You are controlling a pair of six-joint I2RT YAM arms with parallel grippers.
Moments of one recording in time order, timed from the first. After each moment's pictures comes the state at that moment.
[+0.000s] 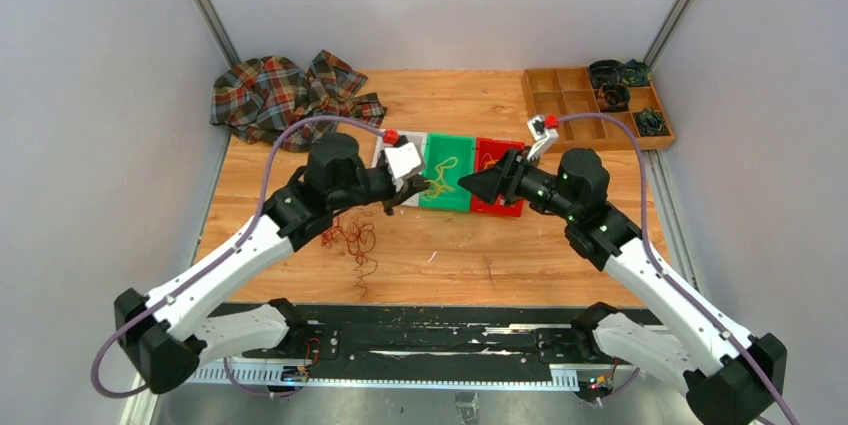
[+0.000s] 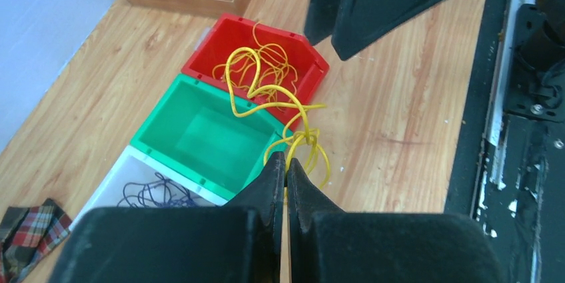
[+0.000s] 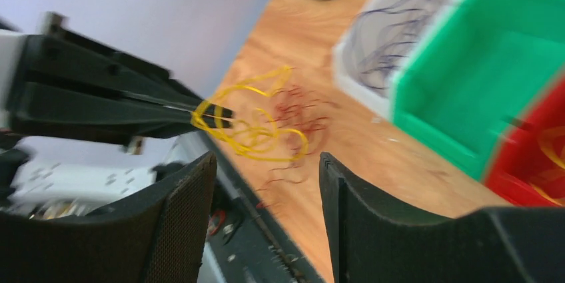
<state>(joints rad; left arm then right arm) -0.72 1.02 0.95 -0.21 0.42 0.29 0.56 0.94 0.79 0.02 -0.46 0.67</state>
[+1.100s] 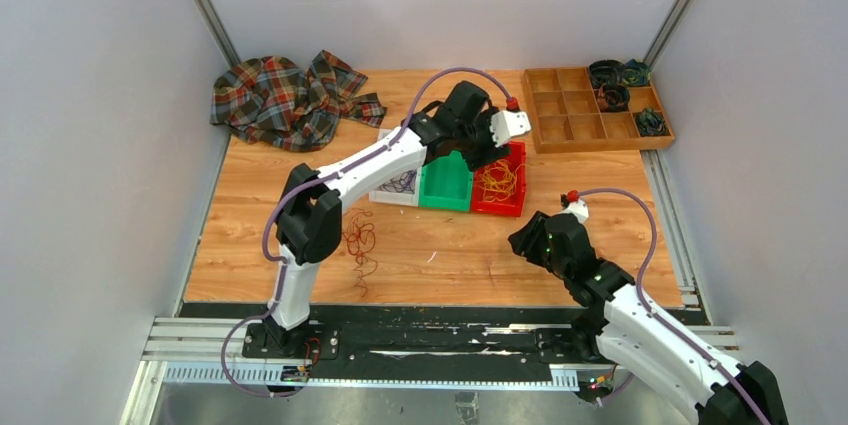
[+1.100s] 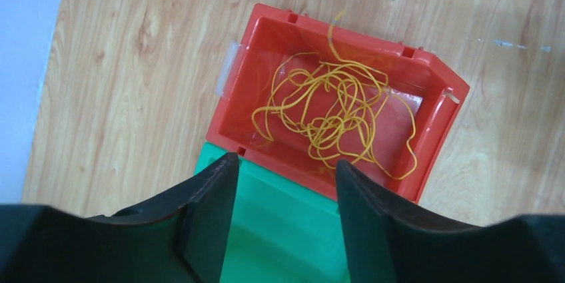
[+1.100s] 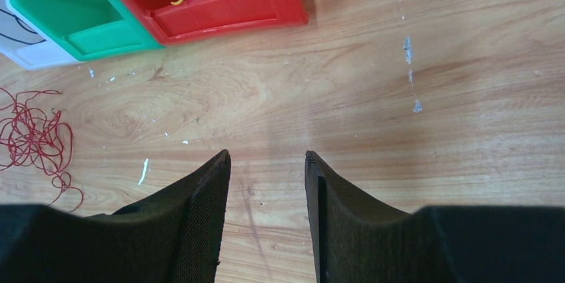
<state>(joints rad) -0.80 2.04 1.81 -0.43 0.23 0.53 0.56 0.67 0.28 -0.24 0.20 0.80</state>
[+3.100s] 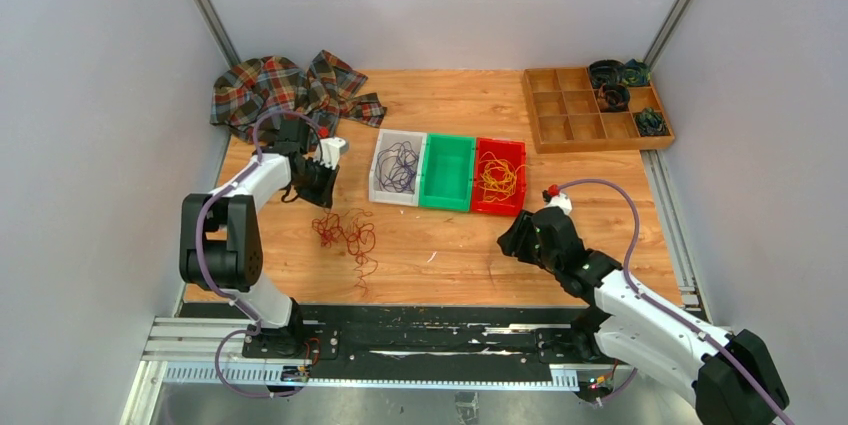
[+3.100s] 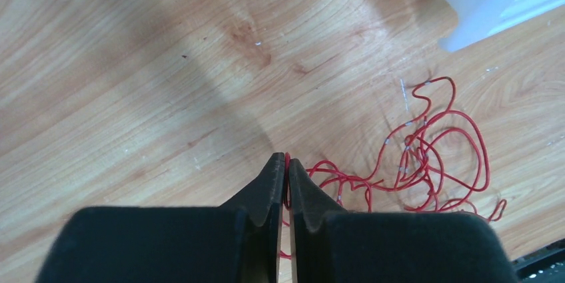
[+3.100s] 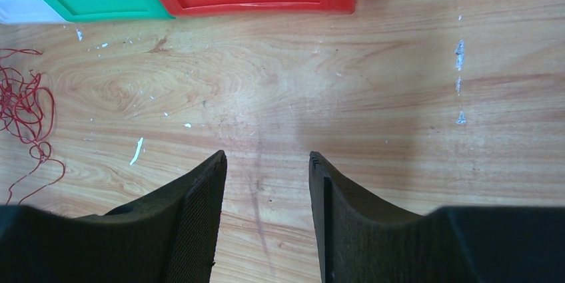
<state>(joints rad) -0.02 1.61 1.00 -0.60 0.30 0.38 0.61 0.83 0.32 -0.18 0.15 0.73</state>
